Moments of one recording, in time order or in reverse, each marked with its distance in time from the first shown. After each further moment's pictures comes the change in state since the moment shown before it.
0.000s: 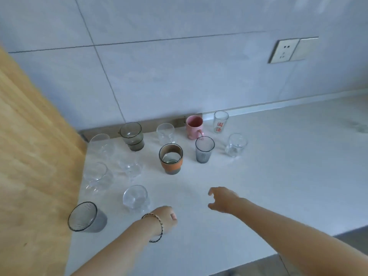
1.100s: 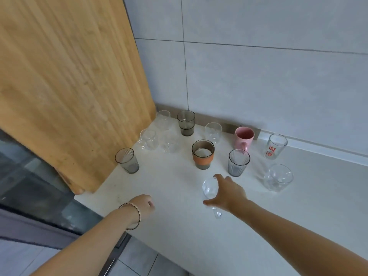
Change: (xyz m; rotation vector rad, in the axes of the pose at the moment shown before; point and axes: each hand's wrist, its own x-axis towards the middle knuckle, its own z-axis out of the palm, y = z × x) left_hand -0.068 0.019 0.053 -0.399 0.353 -0.635; right_hand 0.006 0.010 -0.056 -0.137 0.105 -0.527
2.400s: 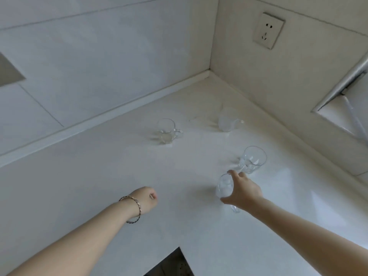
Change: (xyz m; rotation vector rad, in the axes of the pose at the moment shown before) left_hand -0.244 0.664 0.400 0.527 -0.326 0.823; right_hand -0.488 0.686 -0.040 0.316 0.283 0.966
